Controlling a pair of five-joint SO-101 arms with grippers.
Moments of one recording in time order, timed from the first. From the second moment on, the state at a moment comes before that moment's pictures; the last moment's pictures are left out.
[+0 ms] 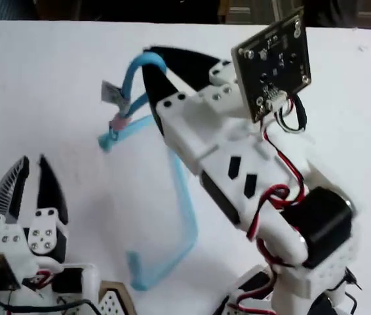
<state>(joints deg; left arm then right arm) -9.6 -97.8 38.7 72.0 -0.7 -36.7 -28.7 -30.5 73.7 2.0</state>
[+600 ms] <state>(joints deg) 13.3 -61.8 12.0 99.3 12.7 -36.6 -44.1 -30.3 93.8 2.0</state>
